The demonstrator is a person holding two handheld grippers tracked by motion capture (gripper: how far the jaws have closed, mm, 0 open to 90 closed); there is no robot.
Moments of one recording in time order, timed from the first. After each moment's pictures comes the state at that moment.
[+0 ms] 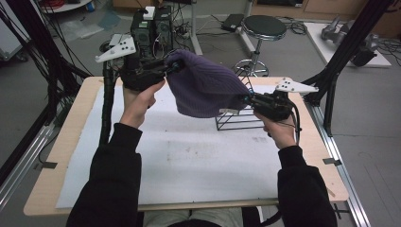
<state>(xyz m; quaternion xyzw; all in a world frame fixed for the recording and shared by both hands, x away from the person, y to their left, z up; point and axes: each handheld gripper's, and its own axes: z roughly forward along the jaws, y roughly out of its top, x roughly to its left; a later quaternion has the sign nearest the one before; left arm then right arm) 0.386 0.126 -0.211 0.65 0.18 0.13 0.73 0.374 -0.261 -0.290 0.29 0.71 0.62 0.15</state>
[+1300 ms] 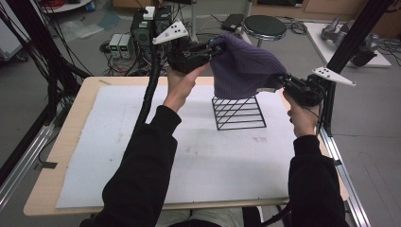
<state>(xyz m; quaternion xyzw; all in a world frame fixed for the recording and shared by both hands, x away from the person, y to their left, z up) 0.434 0.032 -0.201 0.64 0.16 0.15 0.74 0.394 -0.329 -0.269 0.41 0.61 0.62 0.27</state>
